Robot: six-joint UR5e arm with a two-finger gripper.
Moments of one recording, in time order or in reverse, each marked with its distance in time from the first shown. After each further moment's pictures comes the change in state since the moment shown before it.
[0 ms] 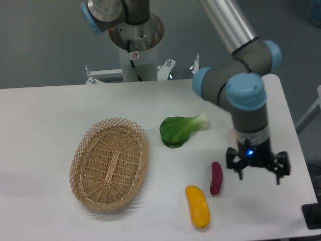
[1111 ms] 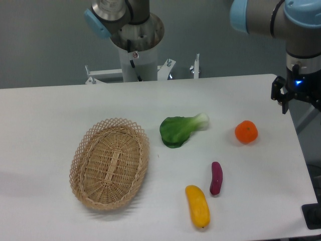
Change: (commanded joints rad) arm 0.129 0.115 0.075 -0.350 0.008 0.449
